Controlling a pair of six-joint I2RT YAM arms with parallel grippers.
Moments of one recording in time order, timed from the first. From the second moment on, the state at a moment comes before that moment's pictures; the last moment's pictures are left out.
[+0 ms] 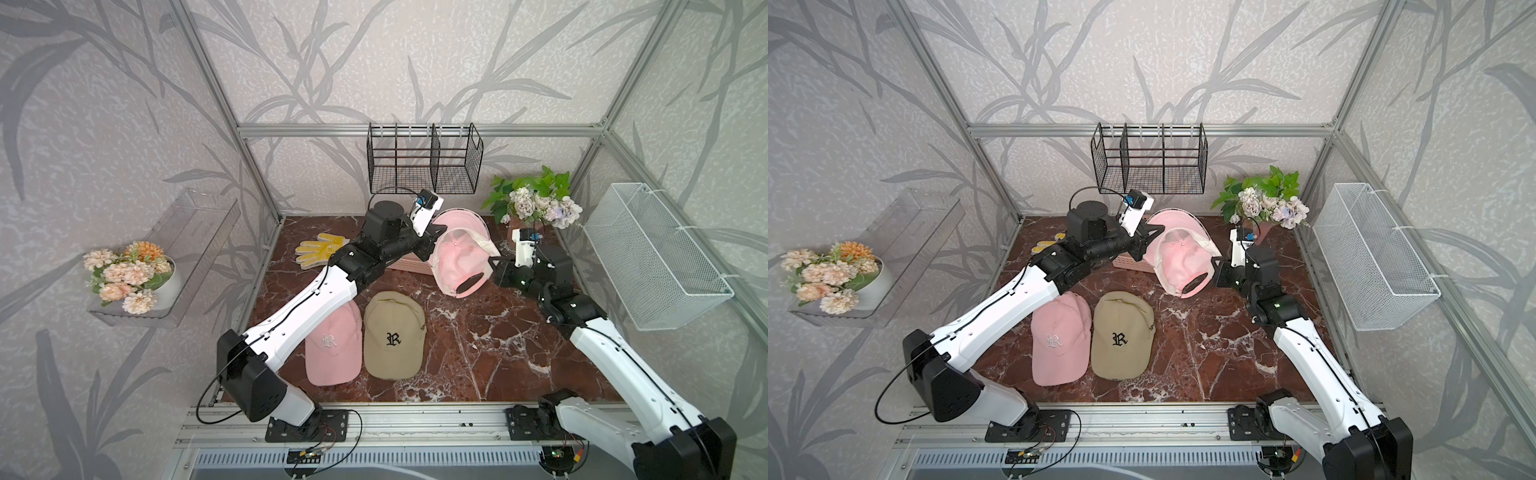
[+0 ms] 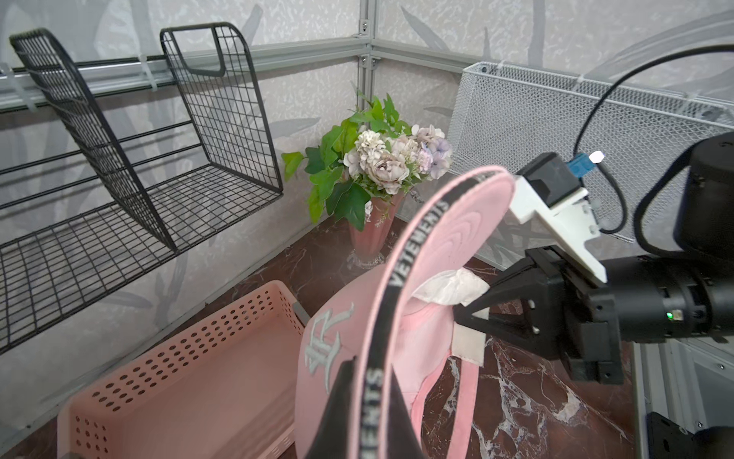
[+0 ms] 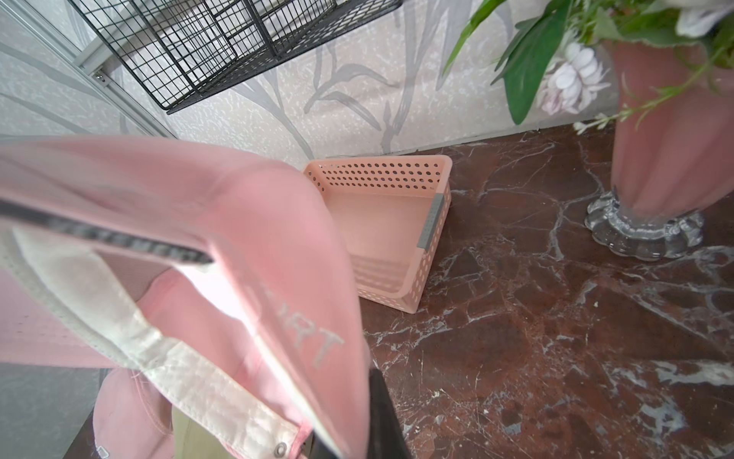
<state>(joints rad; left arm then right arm) -0.66 1.52 1.49 -0.21 0.23 0.00 0.27 1.04 0.88 -0.26 -0.19 0.41</state>
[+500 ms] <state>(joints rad) -0.67 1.55 1.50 -0.21 0.22 -0.02 0.28 0.99 0.90 -0.35 -0.28 0.41</state>
